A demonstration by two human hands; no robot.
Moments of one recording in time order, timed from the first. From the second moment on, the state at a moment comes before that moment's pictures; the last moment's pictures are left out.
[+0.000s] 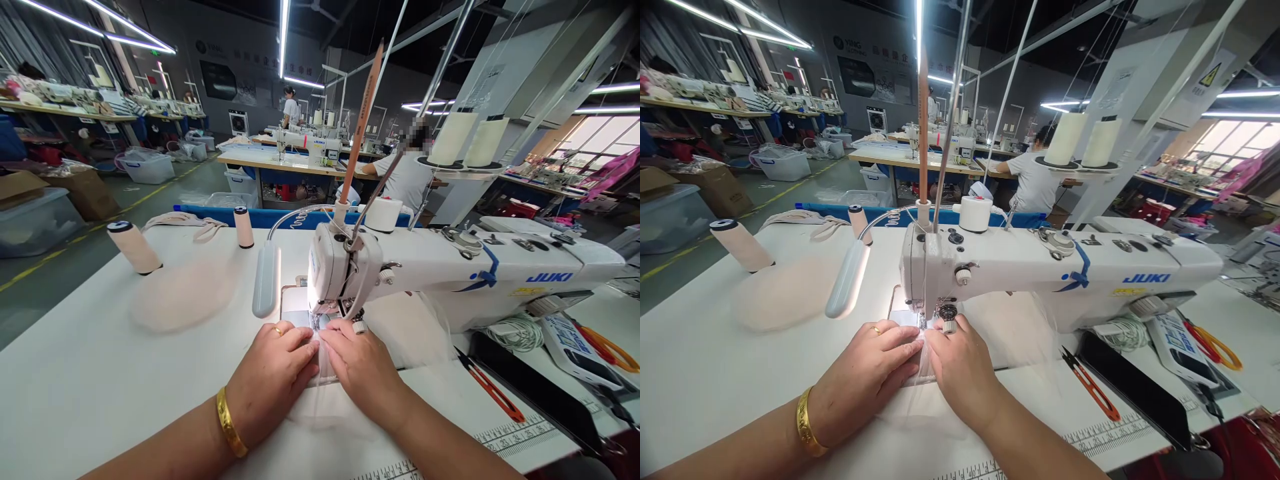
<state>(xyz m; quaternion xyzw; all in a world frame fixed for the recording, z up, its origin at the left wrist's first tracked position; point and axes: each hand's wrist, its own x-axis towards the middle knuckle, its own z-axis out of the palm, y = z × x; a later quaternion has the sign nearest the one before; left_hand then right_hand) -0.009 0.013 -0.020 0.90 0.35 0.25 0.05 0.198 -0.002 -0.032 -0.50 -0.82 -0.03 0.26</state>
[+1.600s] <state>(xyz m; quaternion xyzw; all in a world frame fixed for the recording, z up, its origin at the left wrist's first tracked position) 0.002 0.033 -0.009 0.85 0.38 0.31 0.18 0.196 -0.010 -0.008 -0.45 -0.76 0.10 0.46</state>
